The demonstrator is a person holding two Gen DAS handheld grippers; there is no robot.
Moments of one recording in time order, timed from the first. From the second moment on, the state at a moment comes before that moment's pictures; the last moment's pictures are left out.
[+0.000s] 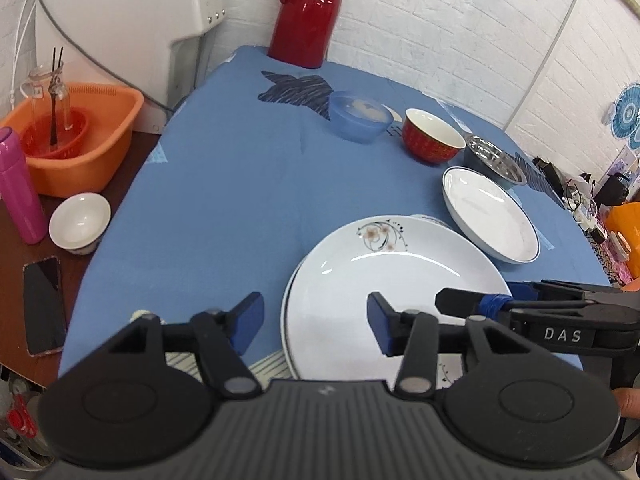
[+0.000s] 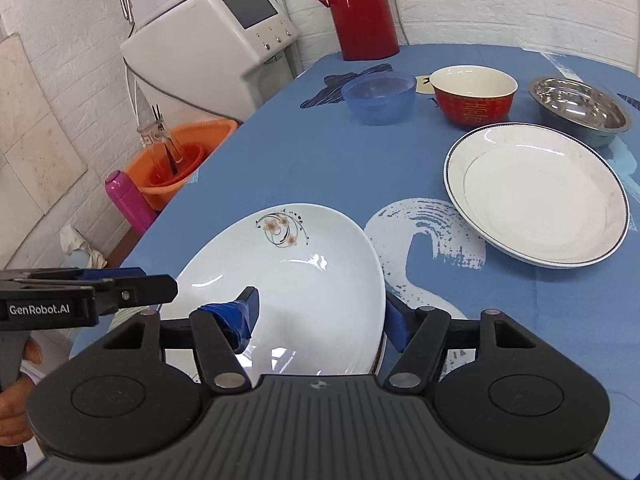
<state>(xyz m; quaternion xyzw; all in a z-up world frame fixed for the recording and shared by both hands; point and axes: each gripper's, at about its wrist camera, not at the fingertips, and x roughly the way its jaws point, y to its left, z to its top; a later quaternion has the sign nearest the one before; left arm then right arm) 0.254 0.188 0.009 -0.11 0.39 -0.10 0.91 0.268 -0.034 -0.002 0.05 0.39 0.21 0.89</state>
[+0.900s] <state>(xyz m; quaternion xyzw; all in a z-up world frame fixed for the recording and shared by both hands) 0.423 0.036 0.018 -0.05 0.45 -0.19 0.87 0.377 -0.212 -0.003 0.11 0.44 0.02 0.89</state>
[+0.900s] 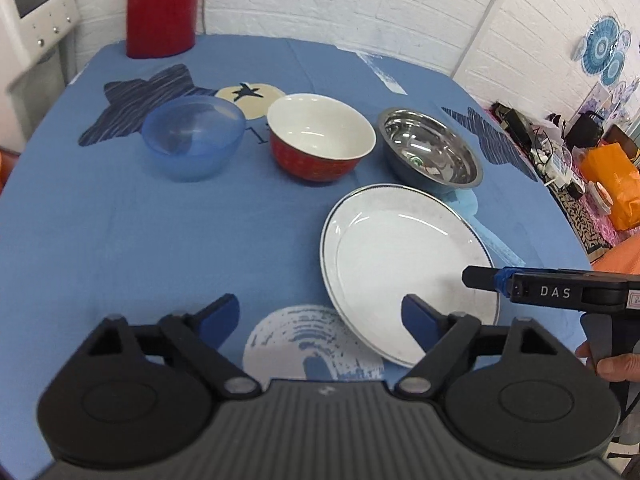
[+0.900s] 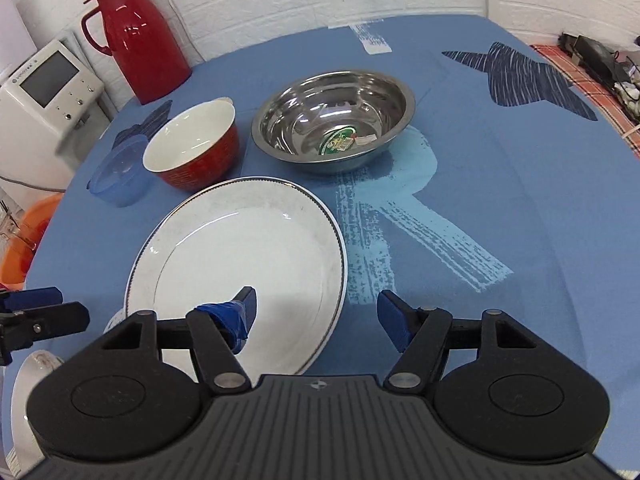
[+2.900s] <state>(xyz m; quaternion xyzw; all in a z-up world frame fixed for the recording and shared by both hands) 0.286 0.142 0.038 -0.05 0.41 -0.10 0.91 0.271 -0.070 0.021 0.06 0.37 0.18 0.91</state>
